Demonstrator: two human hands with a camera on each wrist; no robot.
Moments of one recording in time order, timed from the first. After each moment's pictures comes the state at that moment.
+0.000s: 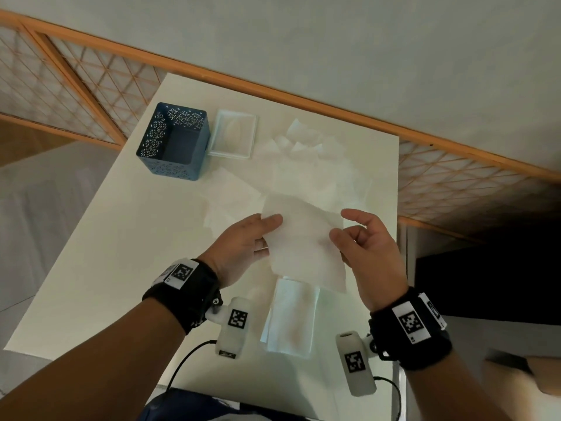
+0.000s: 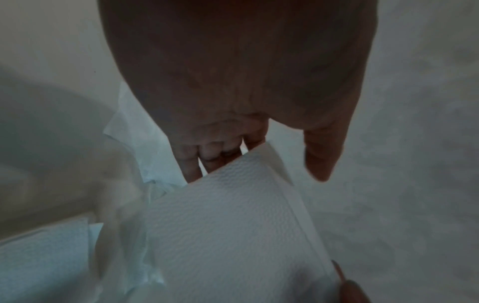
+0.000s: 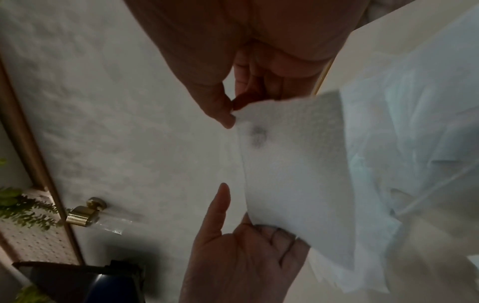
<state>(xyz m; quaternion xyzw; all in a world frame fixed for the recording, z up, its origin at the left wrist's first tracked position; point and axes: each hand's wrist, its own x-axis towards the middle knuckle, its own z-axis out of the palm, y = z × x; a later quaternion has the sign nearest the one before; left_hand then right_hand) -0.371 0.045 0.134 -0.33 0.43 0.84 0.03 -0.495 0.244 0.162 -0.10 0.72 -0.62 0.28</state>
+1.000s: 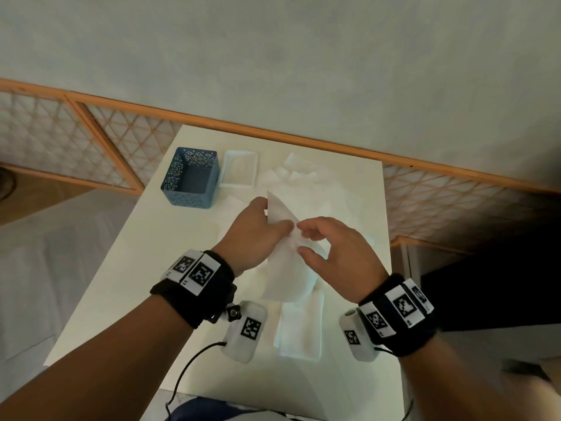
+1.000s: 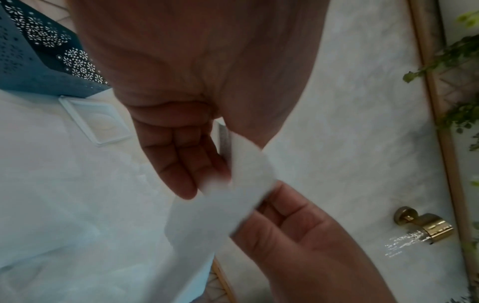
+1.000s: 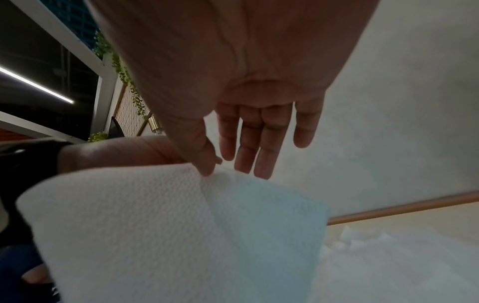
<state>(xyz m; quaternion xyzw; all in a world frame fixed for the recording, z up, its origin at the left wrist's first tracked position) -0.360 0.055 0.233 -0.31 0.73 0.61 -0.03 -0.456 0.235 0.224 -0.45 0.81 -0.35 0.13</state>
